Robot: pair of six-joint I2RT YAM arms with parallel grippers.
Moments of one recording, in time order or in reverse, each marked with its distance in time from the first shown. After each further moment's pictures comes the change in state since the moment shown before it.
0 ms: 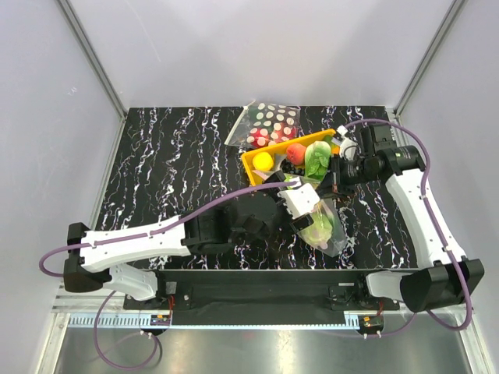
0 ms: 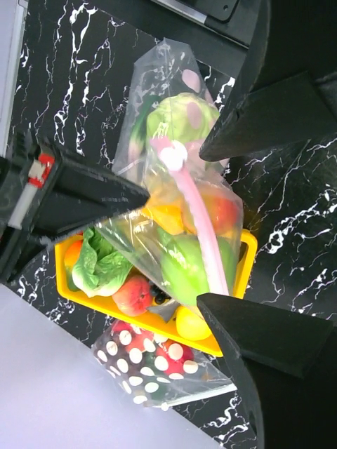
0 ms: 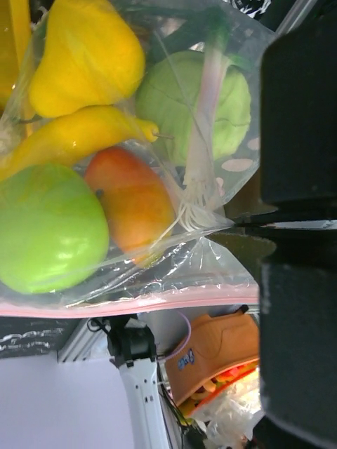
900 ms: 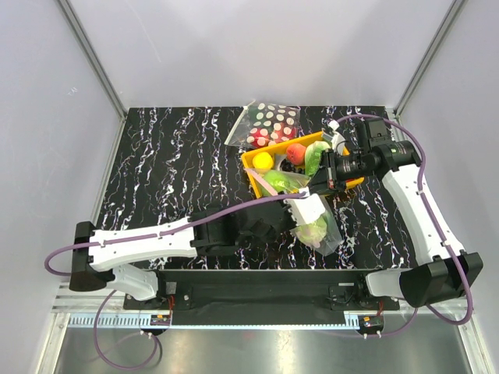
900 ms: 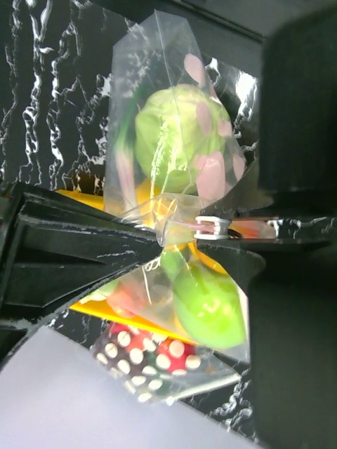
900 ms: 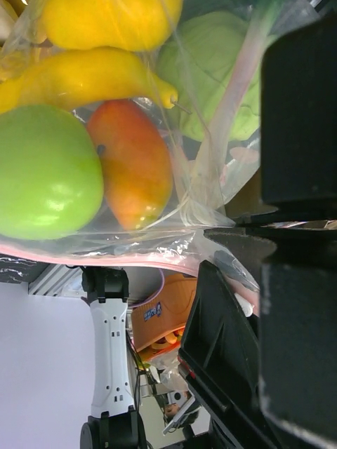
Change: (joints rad) left arm 0.000 0.027 -0.046 0.027 0.015 0.073; right arm 0.045 0.053 0.064 0.027 -0.215 0.024
